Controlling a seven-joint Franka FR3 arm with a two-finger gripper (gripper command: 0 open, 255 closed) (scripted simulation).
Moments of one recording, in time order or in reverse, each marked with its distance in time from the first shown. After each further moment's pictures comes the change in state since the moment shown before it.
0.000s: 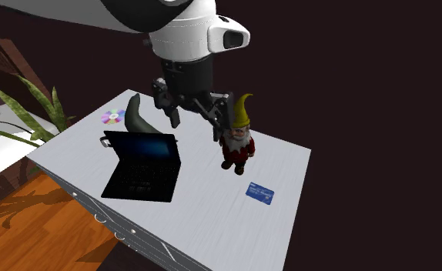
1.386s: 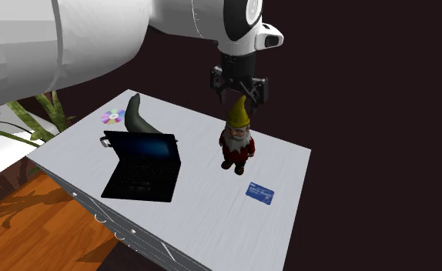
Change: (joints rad) arm -0.029 0.489 0.005 0.391 -0.066 0.154 0.141
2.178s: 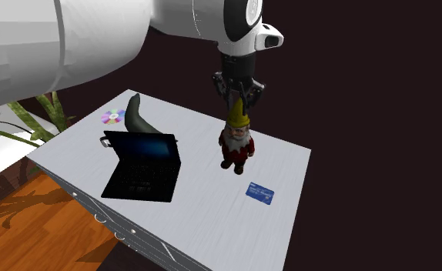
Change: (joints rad) arm 0.000 0.002 0.000 0.000 0.000 0.003 0.000
